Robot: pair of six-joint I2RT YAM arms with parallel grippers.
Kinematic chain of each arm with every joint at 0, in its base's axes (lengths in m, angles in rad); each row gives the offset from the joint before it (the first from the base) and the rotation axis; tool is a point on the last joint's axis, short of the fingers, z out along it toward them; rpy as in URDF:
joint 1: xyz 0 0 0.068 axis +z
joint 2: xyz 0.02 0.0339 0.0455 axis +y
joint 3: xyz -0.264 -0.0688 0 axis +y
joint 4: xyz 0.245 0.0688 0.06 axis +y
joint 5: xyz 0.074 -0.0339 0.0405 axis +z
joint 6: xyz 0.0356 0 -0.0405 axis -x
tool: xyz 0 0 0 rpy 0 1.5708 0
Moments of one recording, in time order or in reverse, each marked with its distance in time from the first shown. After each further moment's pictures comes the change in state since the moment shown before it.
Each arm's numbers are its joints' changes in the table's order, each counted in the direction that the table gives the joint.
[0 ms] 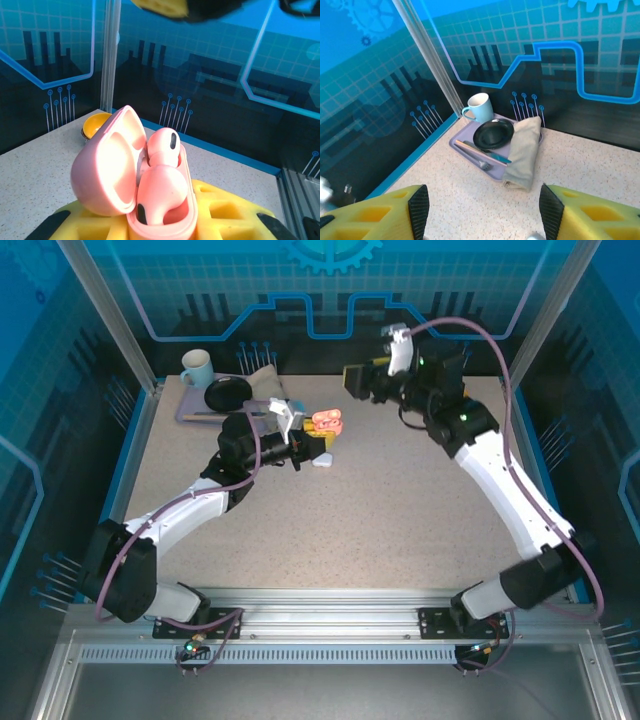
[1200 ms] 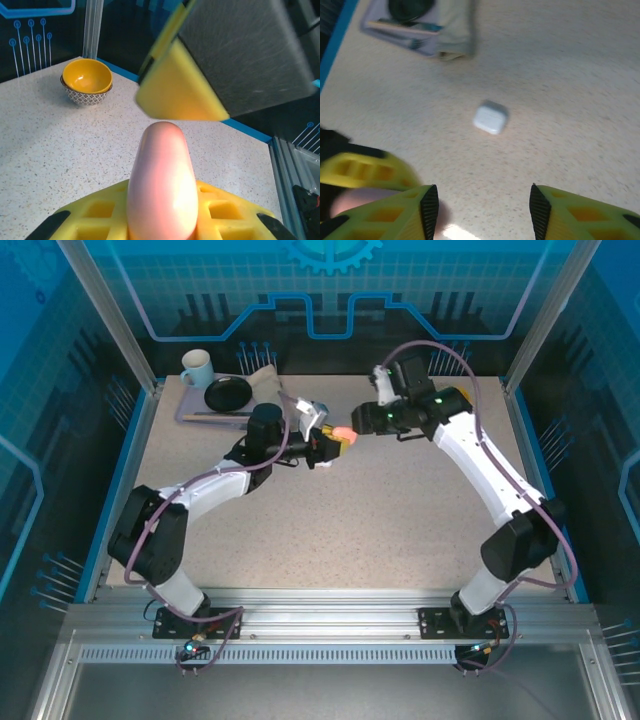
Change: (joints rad) left arm -0.016 0.258 -0.161 0.143 -0.062 -0.013; right arm -0.039 0.120 0.034 0.473 -0.128 -0.060
